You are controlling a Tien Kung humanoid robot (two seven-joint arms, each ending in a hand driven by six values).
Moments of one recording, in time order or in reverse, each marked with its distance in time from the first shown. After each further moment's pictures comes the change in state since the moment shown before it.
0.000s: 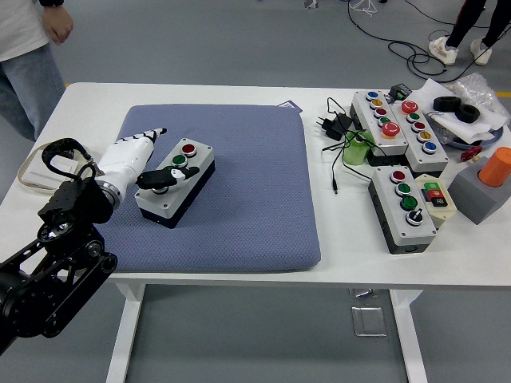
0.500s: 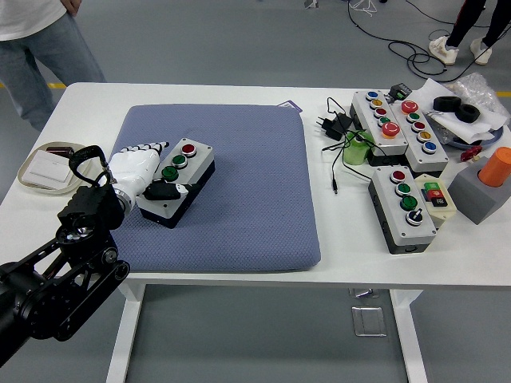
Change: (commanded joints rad) left arm -0.017 -0.028 0.039 0.035 -0.056 -0.047 0.059; right arm 0.002 -0.001 -0.002 0.000 0.002 0.002 0.000
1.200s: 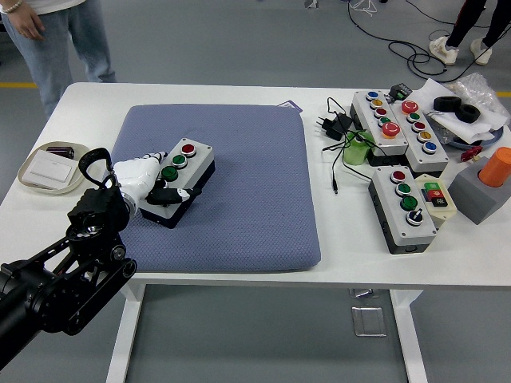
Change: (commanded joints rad) left arm -0.032 -0.021 0.033 0.087 -0.029 -0.005 0.009; right arm -0.007 -0.004 0.014 0.000 -0.020 -0.003 -0.002
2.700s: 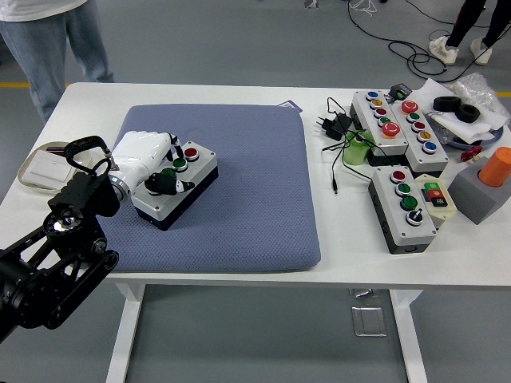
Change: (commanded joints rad) left arm -0.003 0.078 -0.023 -0.074 0.086 0.065 -0.240; right arm -0.002 0.001 0.015 0.000 -0.017 -0.002 -0.005
